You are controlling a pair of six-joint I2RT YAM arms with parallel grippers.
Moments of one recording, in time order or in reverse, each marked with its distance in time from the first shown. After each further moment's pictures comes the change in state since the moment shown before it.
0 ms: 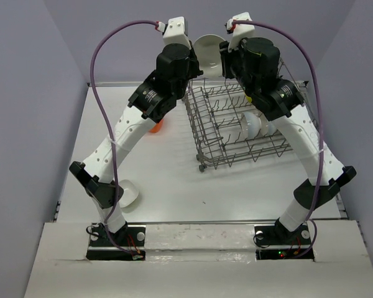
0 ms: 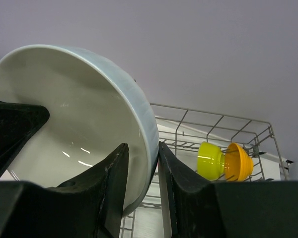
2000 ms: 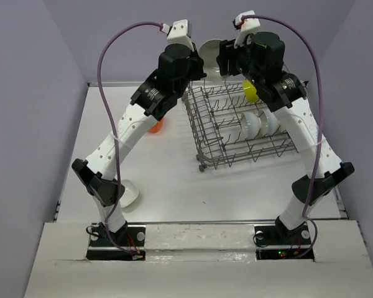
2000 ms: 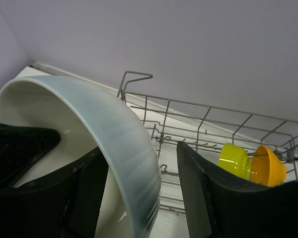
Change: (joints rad) left arm 0.031 0.017 -0.019 0.001 0.153 -0.057; right arm -0.128 0.040 0.000 -0.007 -0.245 0.094
